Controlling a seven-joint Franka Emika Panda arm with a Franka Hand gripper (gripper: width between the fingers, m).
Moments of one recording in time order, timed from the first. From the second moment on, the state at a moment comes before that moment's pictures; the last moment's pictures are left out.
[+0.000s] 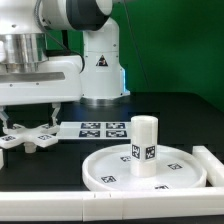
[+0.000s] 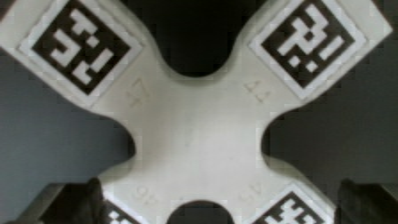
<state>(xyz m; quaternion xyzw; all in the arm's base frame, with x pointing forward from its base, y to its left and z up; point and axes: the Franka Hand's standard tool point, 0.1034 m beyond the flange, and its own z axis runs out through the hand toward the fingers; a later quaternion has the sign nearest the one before) 0.438 -0.166 0.046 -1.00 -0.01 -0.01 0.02</state>
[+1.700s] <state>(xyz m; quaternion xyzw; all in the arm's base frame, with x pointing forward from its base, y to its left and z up) 0.428 -0.167 0.027 -1.00 -0.01 0.00 0.02</state>
